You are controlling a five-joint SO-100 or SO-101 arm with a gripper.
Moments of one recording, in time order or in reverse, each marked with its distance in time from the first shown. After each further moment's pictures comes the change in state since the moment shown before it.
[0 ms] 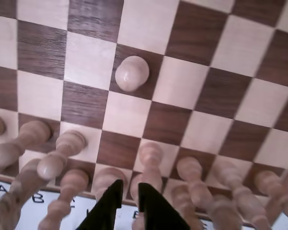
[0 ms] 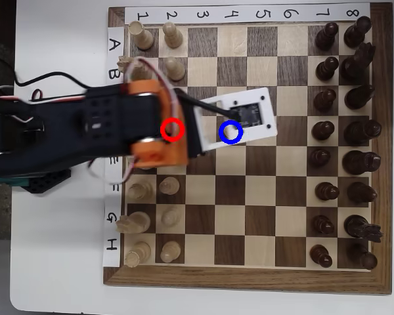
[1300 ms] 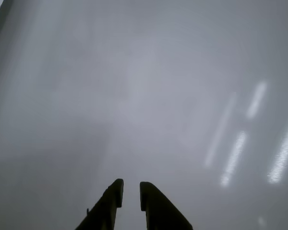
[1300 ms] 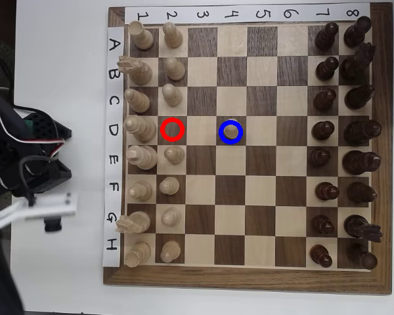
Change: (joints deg) arm 69.2 72.2 42.8 -28.7 -97.6
